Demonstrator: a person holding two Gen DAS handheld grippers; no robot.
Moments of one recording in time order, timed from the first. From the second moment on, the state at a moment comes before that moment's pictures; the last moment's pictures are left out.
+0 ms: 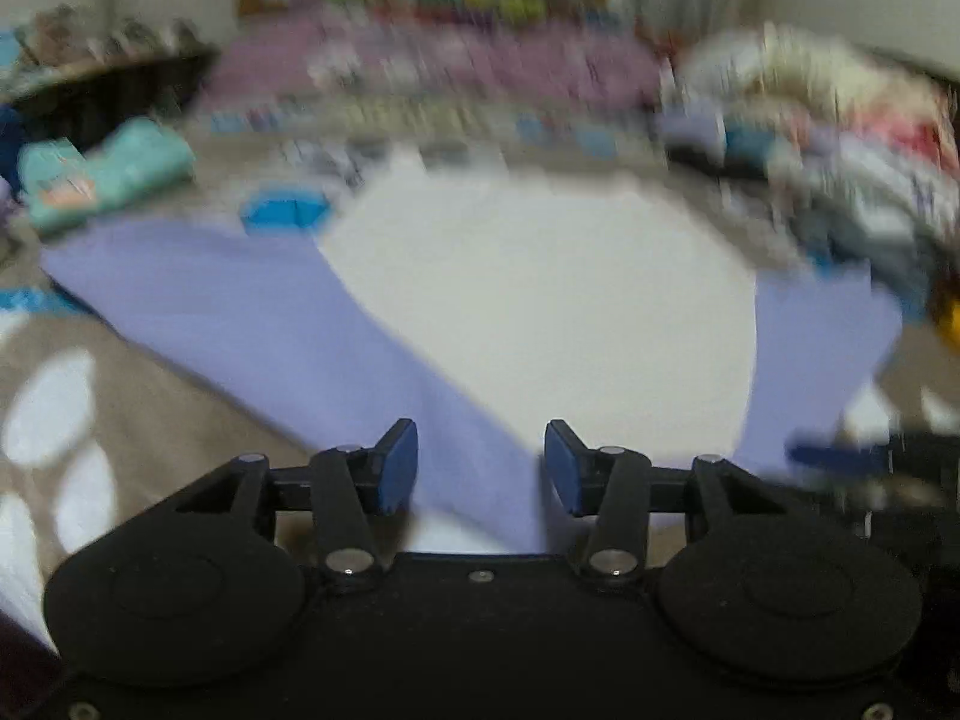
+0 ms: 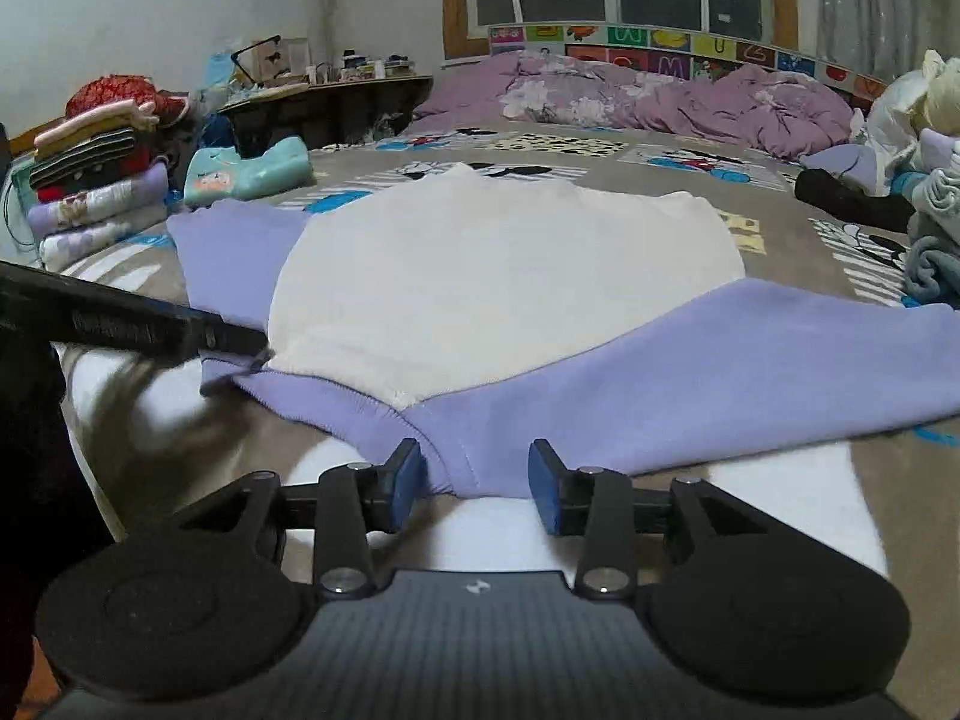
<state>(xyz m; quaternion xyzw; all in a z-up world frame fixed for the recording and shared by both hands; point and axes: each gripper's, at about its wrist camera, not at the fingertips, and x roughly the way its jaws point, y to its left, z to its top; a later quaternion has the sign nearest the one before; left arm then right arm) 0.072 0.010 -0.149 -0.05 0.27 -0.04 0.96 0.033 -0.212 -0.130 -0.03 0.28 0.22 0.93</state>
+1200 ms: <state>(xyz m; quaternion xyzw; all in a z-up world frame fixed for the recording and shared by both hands) 0.087 -0.159 -0.157 0.21 0.26 -0.21 0.92 0.039 -0.440 -0.172 0.47 0.21 -0.02 0.86</state>
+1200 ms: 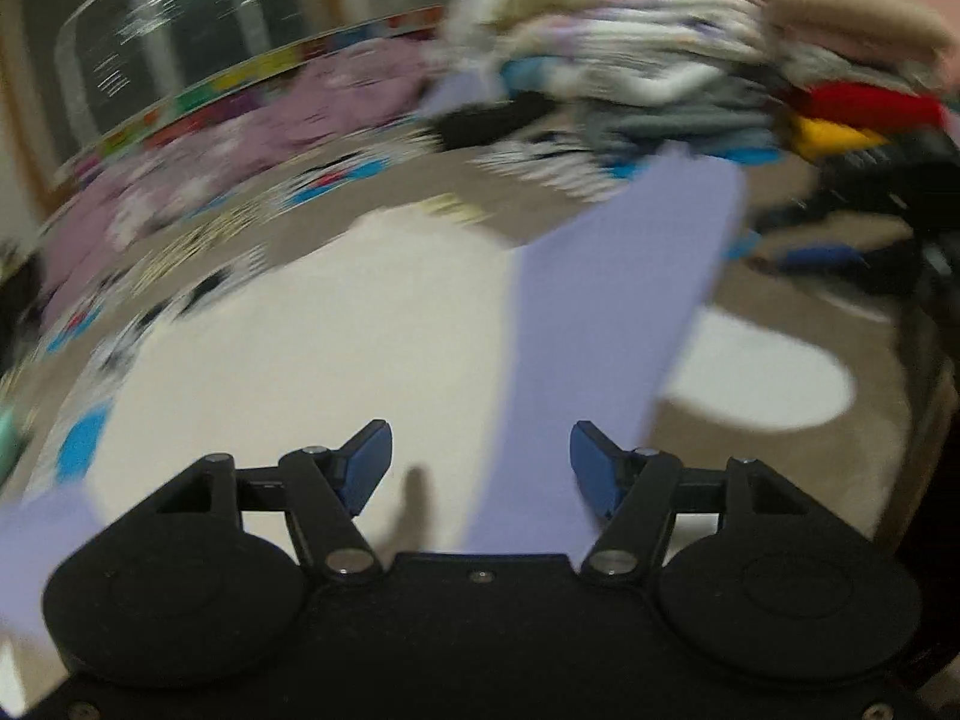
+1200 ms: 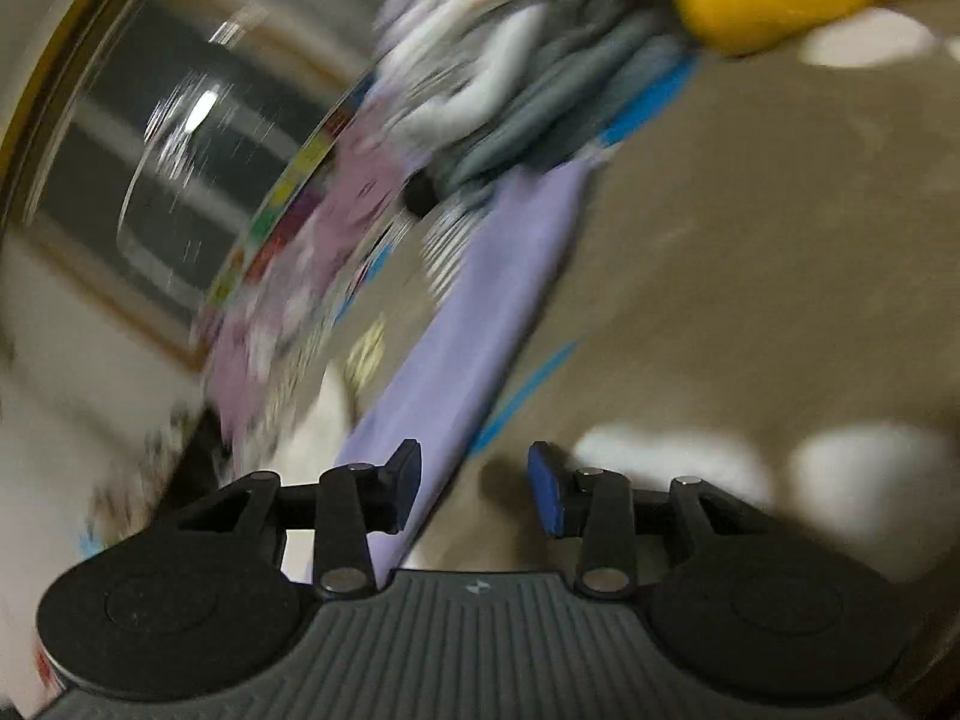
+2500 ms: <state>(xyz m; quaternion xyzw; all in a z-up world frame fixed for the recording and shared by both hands) 0.288 -0.407 -0.139 0.10 0.32 -0.30 0.89 0.036 -0.503 -0.194 0.56 0.13 -0.08 0.82</state>
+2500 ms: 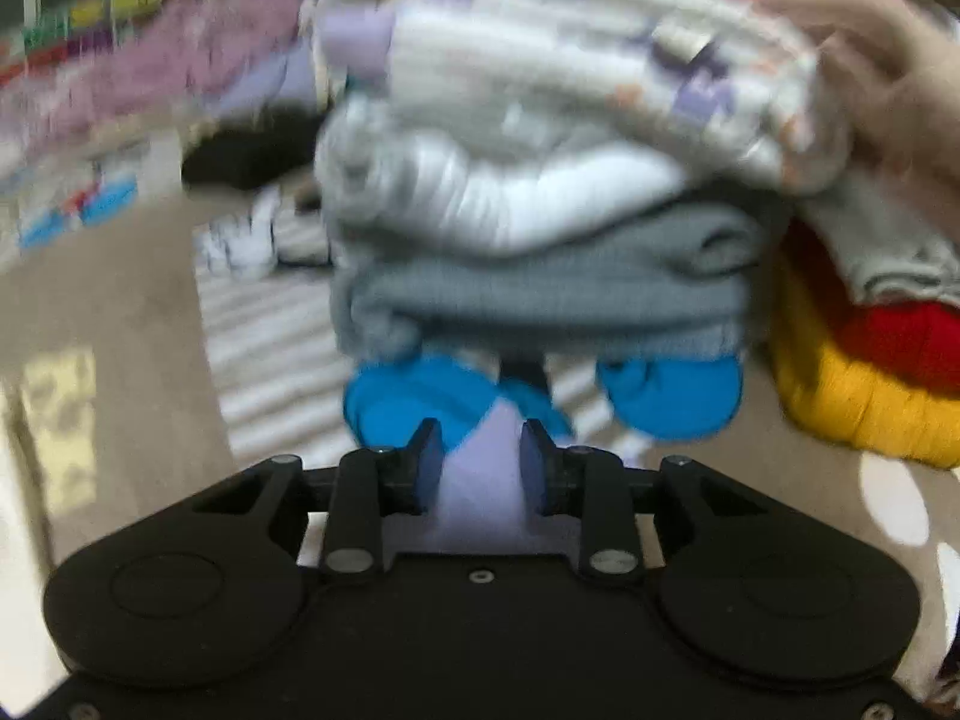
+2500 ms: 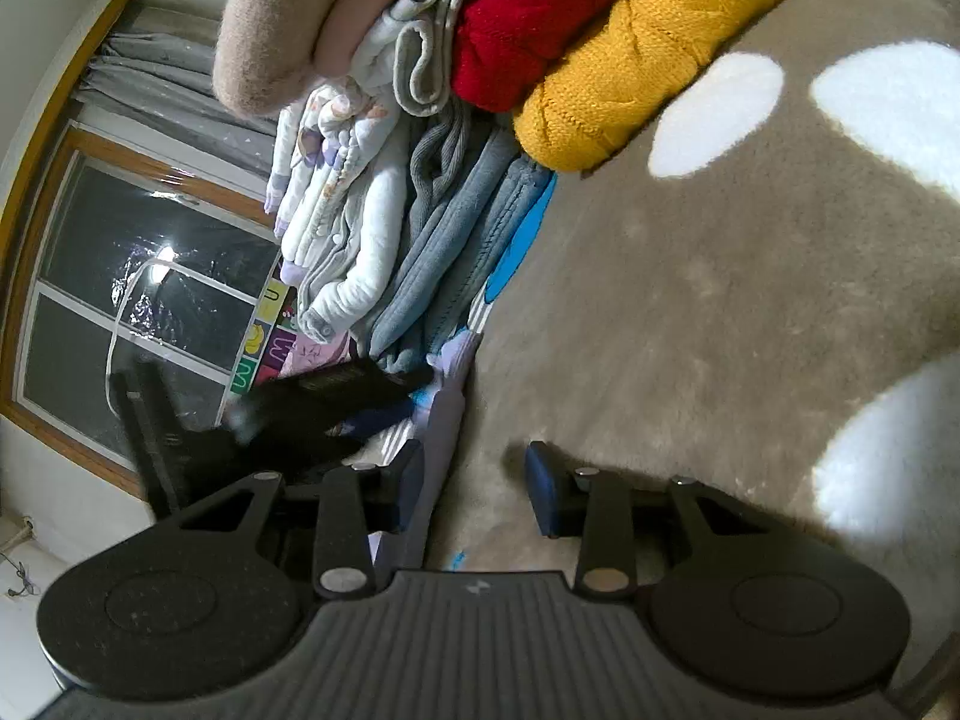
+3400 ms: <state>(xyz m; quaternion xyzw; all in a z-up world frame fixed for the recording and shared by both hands) 0.177 -0.382 -0.162 0.32 0.24 -0.32 0.86 0.015 -0.524 -0.200 0.61 0.08 -0.10 0.78</state>
